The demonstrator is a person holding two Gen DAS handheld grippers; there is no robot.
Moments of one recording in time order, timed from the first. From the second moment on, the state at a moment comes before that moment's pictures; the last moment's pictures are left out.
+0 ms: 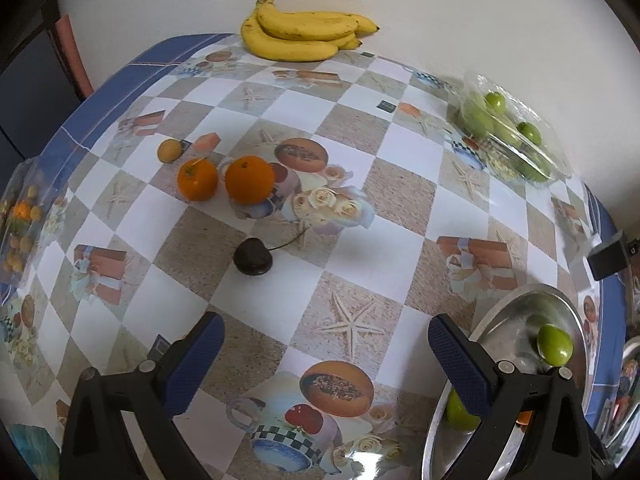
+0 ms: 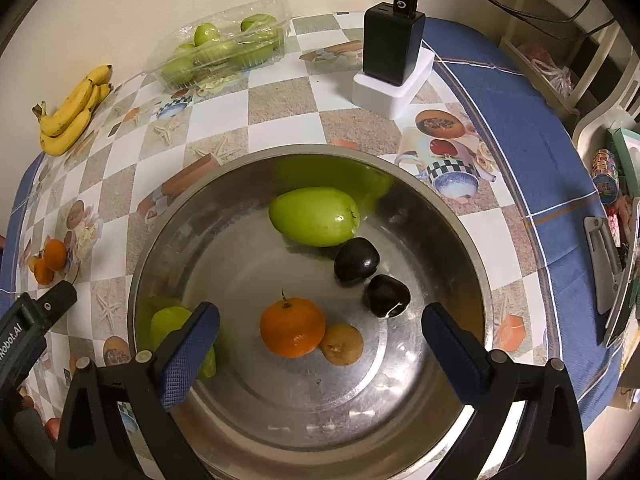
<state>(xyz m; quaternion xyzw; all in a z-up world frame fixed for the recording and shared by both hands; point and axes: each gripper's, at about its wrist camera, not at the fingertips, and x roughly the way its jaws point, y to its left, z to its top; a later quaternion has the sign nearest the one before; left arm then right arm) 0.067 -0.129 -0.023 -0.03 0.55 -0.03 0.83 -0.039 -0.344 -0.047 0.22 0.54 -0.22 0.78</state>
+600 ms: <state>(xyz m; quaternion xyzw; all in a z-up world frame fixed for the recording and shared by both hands) 0.074 -0.110 -0.016 -0.02 0.54 -0.02 0.84 -0.022 -0.318 -0.043 0.21 0.54 -0.20 0.79</state>
